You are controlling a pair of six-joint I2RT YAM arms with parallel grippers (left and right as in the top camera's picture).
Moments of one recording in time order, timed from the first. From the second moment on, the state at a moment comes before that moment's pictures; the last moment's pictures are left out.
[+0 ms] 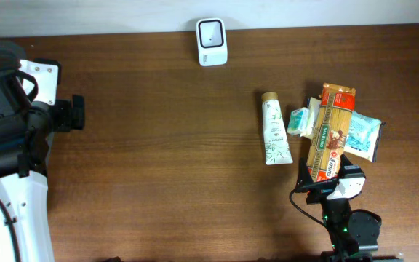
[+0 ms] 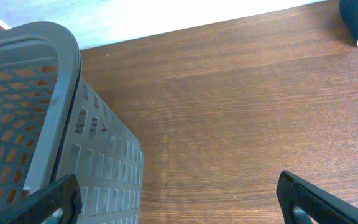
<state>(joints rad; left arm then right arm) 0.28 1.28 1.36 -0.75 0.08 0.37 0.00 0.01 0.01 -0.07 -0.07 0.08</state>
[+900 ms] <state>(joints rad) 0.06 0.69 0.73 -0.19 0.08 0.35 0.00 0.01 0.01 -0.07 -0.07 0.08</state>
